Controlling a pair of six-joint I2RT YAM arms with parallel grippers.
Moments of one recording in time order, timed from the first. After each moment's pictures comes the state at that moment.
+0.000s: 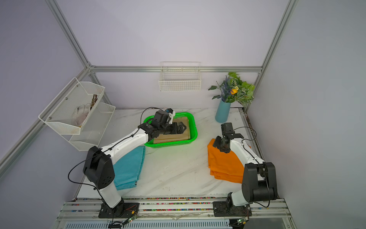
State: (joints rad) left arm -0.62 1.82 1.50 -0.36 0.21 -0.57; right arm 0.02 1.45 0.96 -0.65 -0.07 0.56
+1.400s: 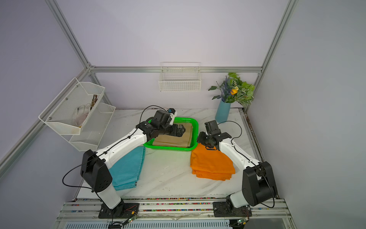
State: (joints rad) left arm -0.62 1.70 1.55 -0.54 0.07 -0.38; right arm 0.32 1.48 1.09 -0.50 -0.16 0.68
